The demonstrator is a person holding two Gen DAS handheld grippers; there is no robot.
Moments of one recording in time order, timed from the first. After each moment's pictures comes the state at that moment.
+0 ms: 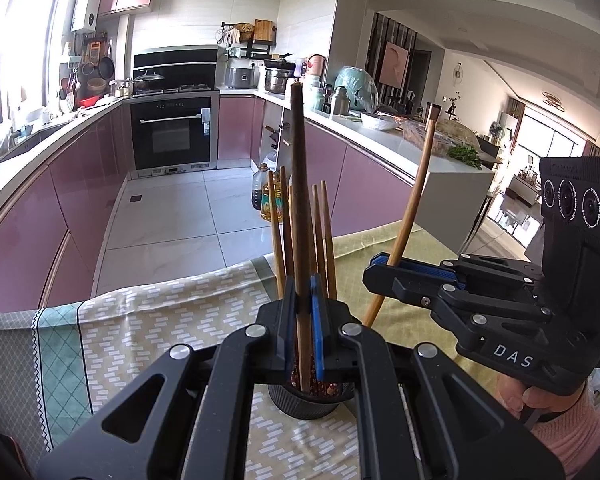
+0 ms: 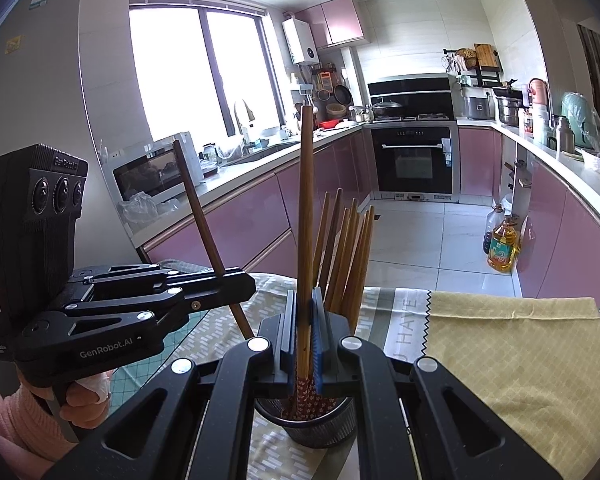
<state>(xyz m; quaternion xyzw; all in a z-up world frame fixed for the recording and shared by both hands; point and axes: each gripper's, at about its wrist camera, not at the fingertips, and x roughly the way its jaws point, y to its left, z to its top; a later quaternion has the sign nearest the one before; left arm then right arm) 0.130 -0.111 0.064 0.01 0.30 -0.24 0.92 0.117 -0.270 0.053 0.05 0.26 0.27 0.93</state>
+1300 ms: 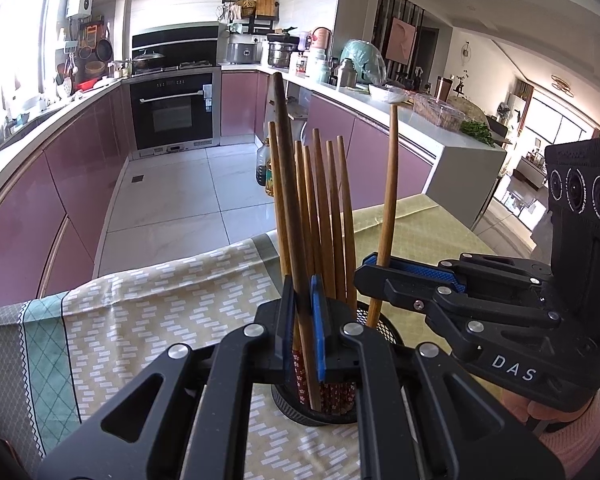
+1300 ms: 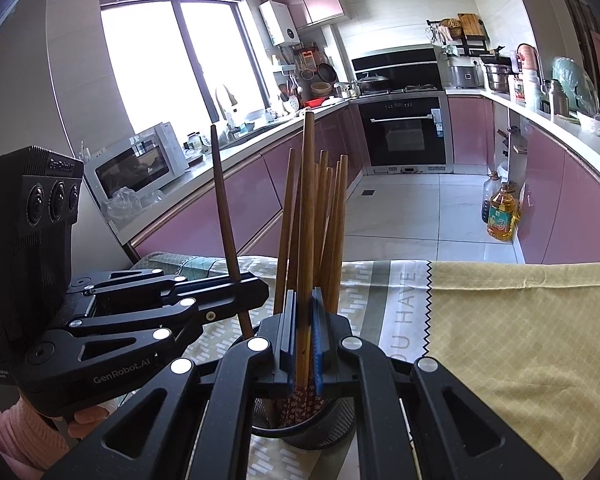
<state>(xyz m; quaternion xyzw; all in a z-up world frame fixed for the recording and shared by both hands) 0.172 -0.133 0.029 0.02 0.34 -0.23 0.91 0.148 -0.274 0.019 0.08 0.30 0.25 0.92</state>
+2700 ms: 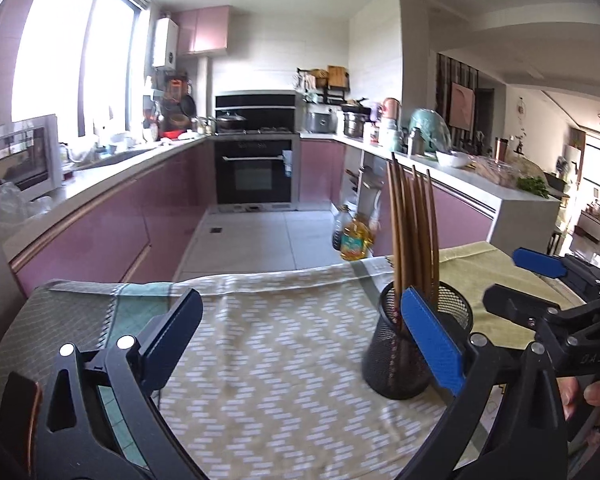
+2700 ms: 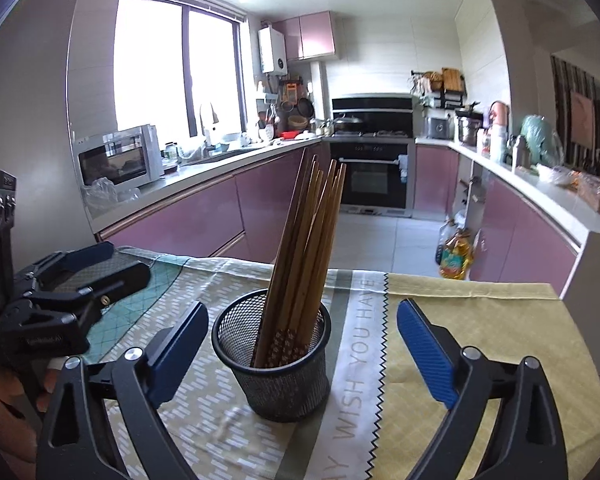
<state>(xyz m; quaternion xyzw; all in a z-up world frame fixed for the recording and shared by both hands) 0.089 -0.054 0.012 0.01 0.20 -0.09 0.98 0.068 -0.268 0.011 0.01 0.21 0.17 0.96</state>
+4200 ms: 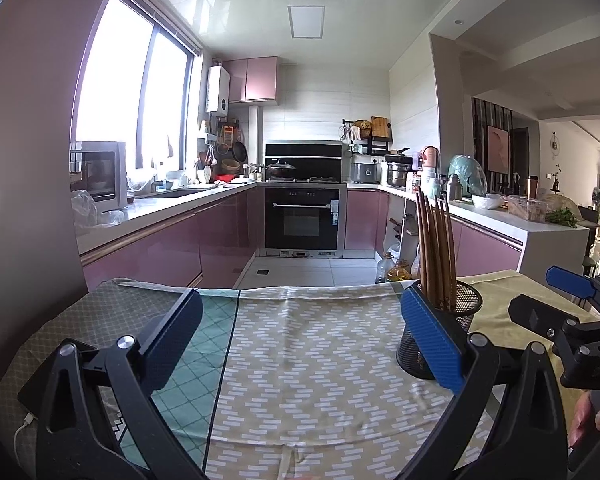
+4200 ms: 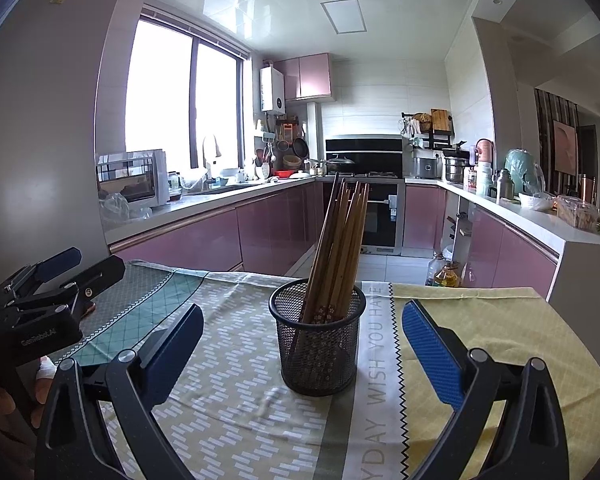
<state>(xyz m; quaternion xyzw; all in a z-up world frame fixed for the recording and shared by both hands) -0.010 -0.024 0.011 0.00 0.10 0.00 0.99 -0.001 -0.241 0.005 0.01 0.14 0.15 0.98</state>
